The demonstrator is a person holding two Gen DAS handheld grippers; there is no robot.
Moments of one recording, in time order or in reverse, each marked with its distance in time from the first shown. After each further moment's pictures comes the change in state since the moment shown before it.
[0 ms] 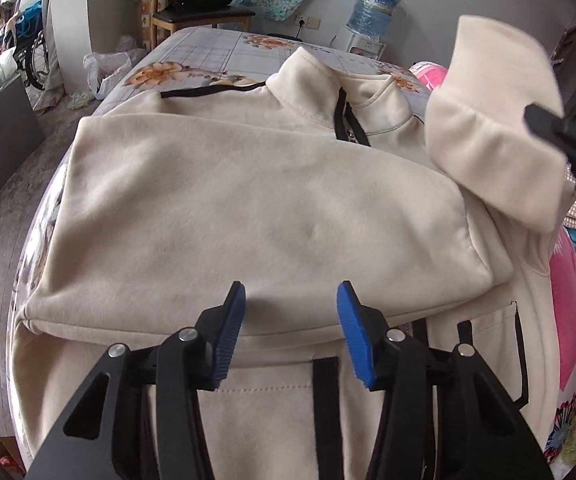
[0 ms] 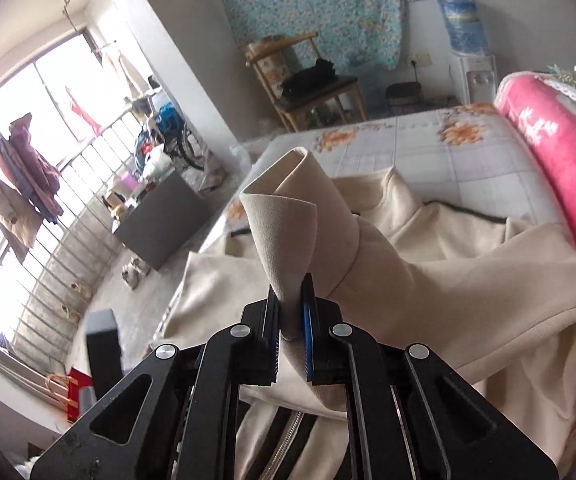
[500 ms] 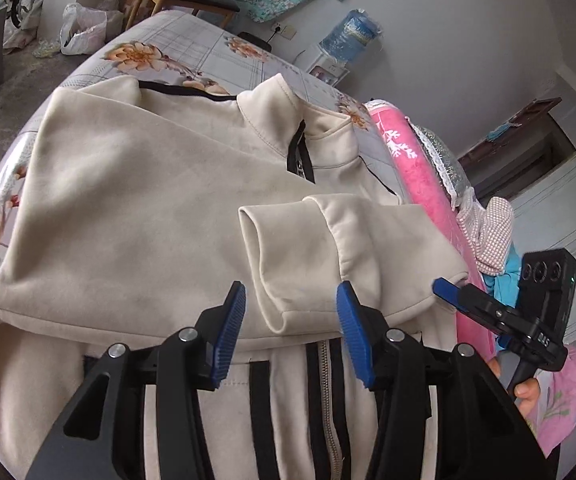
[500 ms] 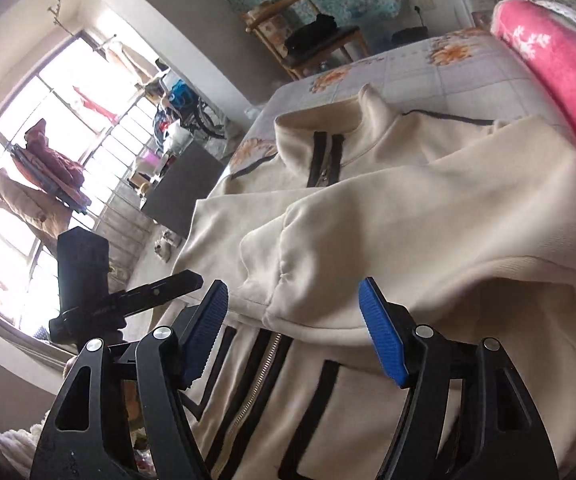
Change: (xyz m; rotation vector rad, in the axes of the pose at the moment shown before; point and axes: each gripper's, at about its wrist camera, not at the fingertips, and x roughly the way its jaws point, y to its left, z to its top) left arm -0.015 0.017 0.017 -0.171 0.004 -0.324; right arm -0.042 -0.058 -0.050 0.110 0.107 0.143
